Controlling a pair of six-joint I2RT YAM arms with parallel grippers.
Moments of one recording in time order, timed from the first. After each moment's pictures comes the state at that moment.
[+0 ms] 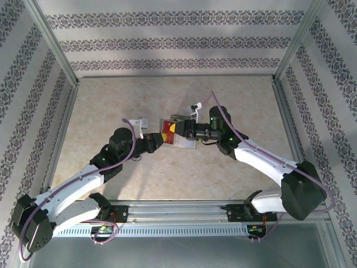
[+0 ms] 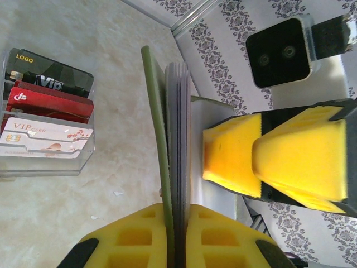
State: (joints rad) left arm -0.61 0.97 0.59 0.10 0.26 -0.82; right arm 0.58 1.33 0.82 0.23 -0.73 0.98
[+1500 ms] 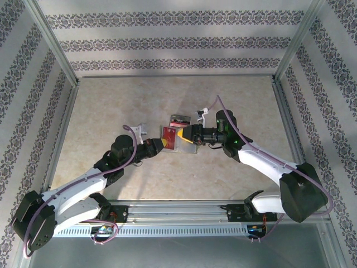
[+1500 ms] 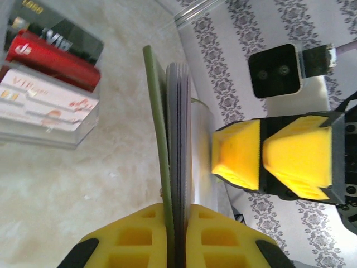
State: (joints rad) left arm -0.62 0.99 0.43 0.29 0.28 -0.98; right arm 0.49 1.31 0.70 0.24 -0.85 0.98
